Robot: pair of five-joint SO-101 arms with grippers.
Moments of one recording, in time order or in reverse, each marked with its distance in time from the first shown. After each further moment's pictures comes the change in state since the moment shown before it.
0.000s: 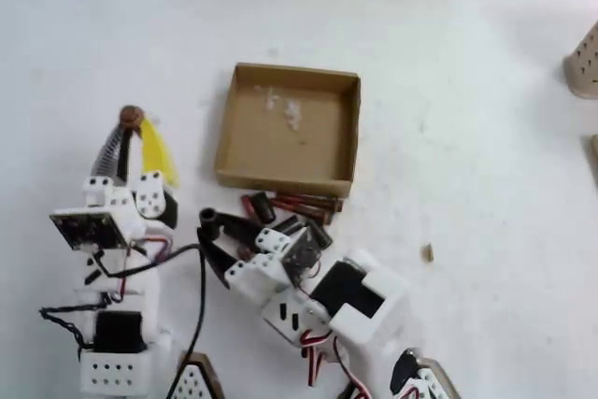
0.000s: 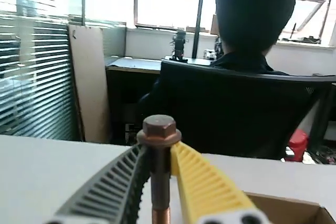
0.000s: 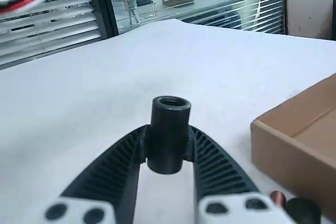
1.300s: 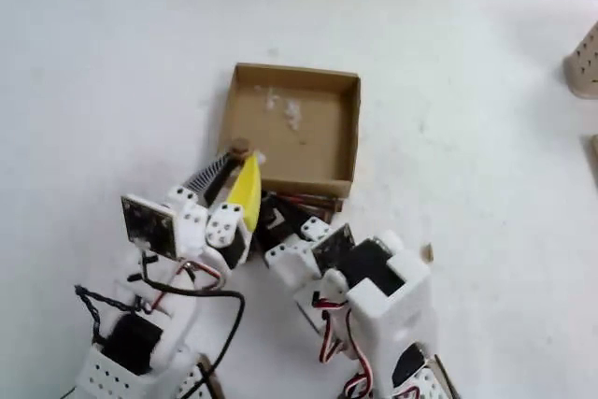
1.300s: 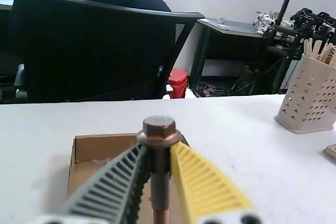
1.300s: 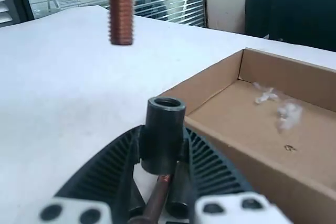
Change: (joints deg) left arm 27.2 -1.8 -5.6 17.1 5.2; right arm 13.3 0.0 7.6 -3.7 4.6
